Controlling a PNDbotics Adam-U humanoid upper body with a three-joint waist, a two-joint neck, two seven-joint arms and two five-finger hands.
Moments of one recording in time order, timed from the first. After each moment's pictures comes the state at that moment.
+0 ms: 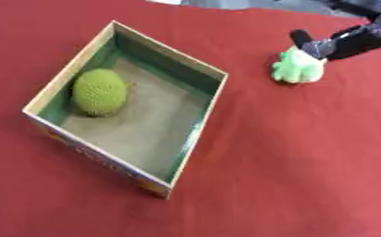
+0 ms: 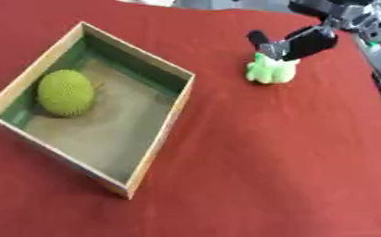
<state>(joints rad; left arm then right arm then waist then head) -0.43 0.46 0.05 -1.98 0.07 -0.59 0.26 -0.61 -0.91 0.08 -1.62 0.36 -0.43 0.41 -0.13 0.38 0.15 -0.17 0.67</state>
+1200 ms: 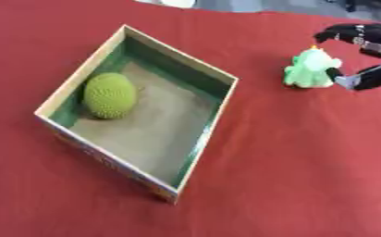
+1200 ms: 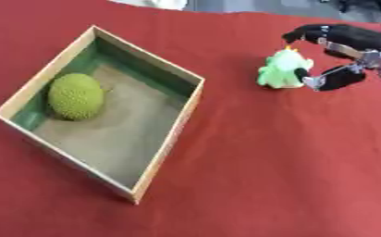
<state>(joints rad) -0.41 0.46 0.05 -1.98 0.06 -0.57 0.26 -0.61 -0.91 0.08 -1.26 0.61 -0.48 0.34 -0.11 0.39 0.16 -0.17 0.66</state>
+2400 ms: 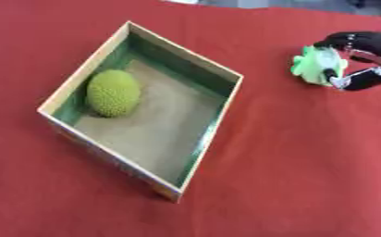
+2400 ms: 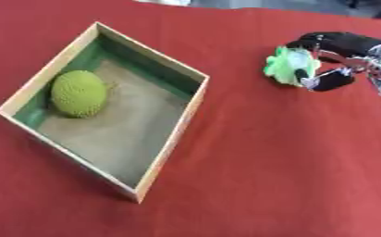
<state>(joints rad) -0.41 0.45 0.05 -1.98 0.06 -0.55 0.25 -0.72 -0.86 0.11 -1.06 0.87 -0.51 0.32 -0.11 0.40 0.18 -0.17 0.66</state>
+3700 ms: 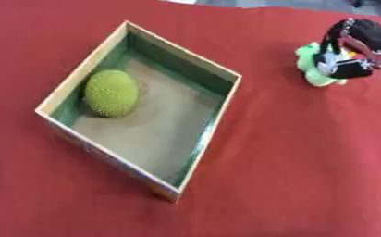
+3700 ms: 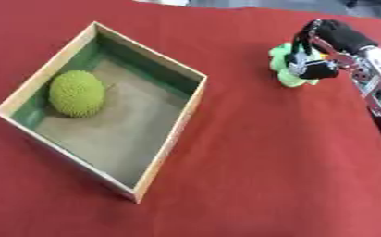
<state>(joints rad) -0.41 0.45 0.04 -1.98 0.08 -0.54 0.23 -0.71 -0.82 0.12 -1.09 0.69 -0.40 0.03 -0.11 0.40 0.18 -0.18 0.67</state>
